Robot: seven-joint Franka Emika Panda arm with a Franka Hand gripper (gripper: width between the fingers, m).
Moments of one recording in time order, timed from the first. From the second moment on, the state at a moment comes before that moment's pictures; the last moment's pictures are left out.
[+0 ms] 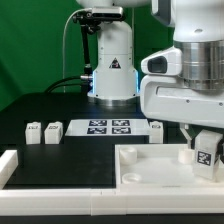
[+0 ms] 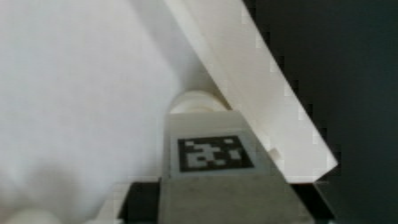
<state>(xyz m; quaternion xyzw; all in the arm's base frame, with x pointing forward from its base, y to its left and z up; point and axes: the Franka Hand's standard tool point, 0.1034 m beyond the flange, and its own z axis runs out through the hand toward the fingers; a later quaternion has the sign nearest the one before) 0.629 0.121 0.075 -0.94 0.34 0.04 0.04</state>
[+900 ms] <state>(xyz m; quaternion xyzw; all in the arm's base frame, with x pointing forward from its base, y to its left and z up) 0.627 0.125 0.074 -0.92 0.38 0.05 0.04</state>
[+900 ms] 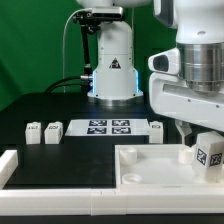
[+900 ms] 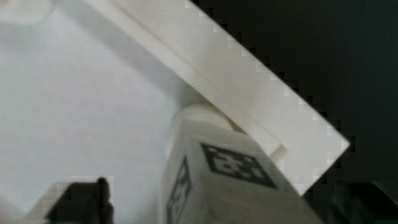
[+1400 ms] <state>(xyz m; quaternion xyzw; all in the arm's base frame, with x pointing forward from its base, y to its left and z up) 0.630 0.131 0.075 -1.00 0.02 0.05 0.04</state>
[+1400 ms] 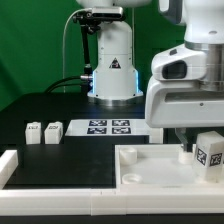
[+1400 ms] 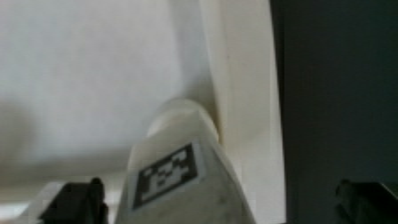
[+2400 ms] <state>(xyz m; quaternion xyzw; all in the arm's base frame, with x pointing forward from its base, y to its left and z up) 0.632 0.124 0.075 -0.99 -0.13 0.04 0.03</state>
